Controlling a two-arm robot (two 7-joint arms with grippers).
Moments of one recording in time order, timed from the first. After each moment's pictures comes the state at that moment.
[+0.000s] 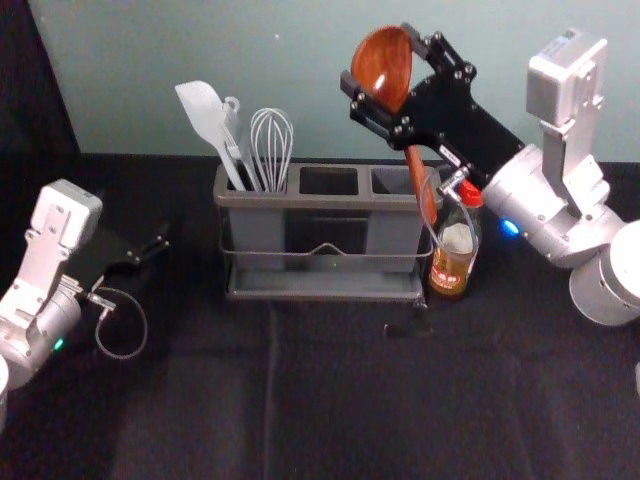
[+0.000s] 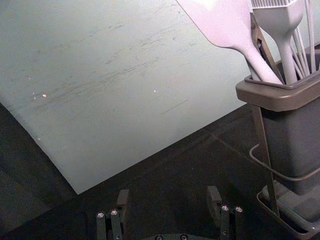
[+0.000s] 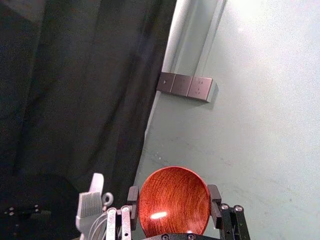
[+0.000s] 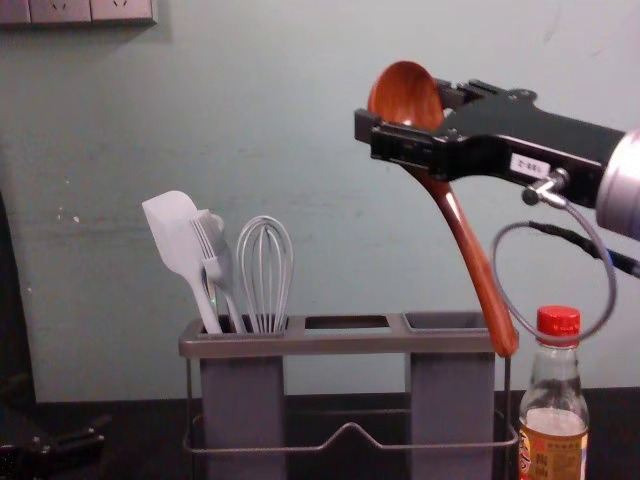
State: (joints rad) left arm -0.20 0.60 0.45 -1.41 -0.25 -0.12 0.03; right arm 0.35 0.29 -0.32 -1.59 0.15 -0.17 0.41
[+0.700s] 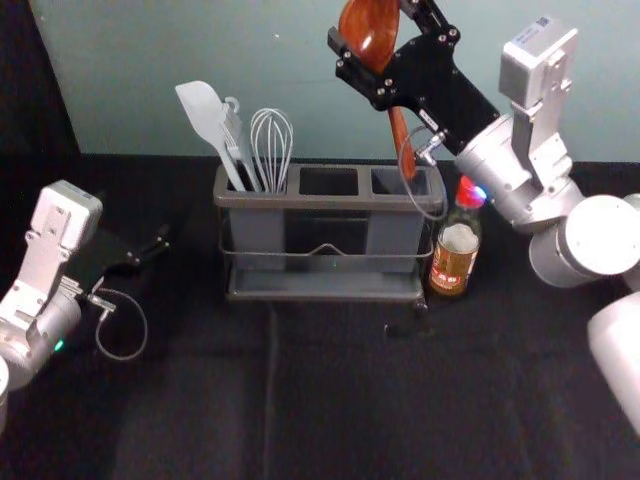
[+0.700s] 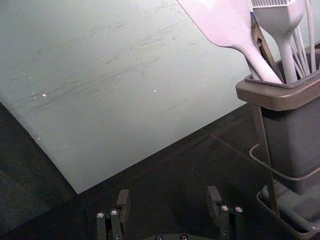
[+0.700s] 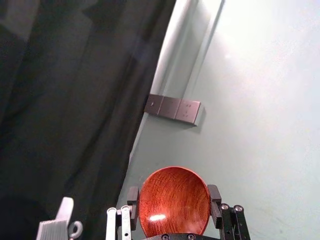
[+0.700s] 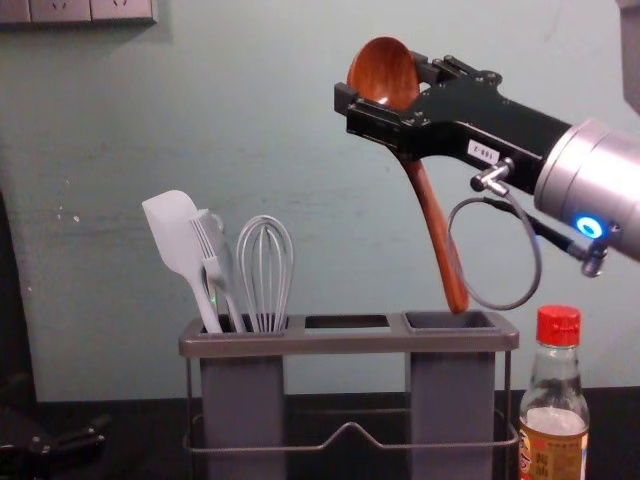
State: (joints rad) left arm -0.20 0.60 0.45 -1.41 -0.25 -0.12 0.03; right arm 0.49 0.20 -0.36 -1.35 0.12 -0.39 0.38
